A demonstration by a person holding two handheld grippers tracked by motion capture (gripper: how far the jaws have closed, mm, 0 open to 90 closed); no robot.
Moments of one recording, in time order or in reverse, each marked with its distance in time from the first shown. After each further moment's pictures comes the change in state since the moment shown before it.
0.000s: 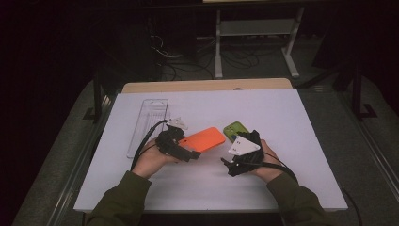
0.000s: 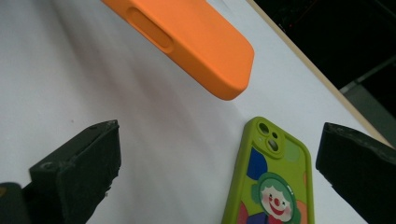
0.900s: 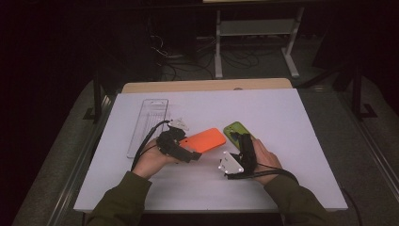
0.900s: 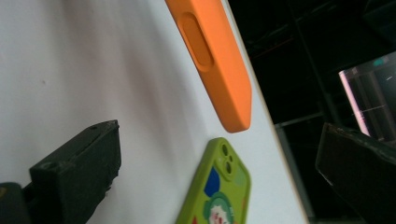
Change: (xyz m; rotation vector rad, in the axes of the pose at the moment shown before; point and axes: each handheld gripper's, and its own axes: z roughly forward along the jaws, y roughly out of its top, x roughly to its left) left arm -0.003 0.001 0.001 0.003 -0.001 0.001; right arm 0.027 0.005 0.002 -0.007 -0.200 -0.471
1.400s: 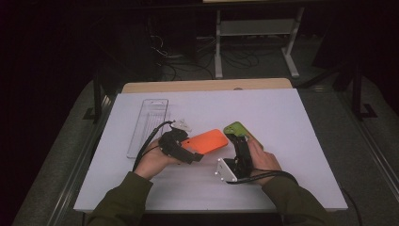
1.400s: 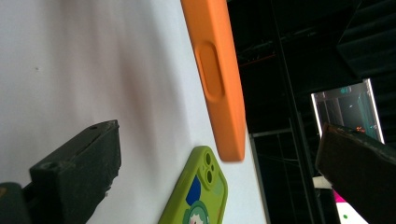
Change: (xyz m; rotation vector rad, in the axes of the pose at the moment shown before) left arm -0.005 0.002 0.006 0.000 -0.008 0.021; right arm 0.012 0.006 0.002 -0.008 -0.066 -0.151
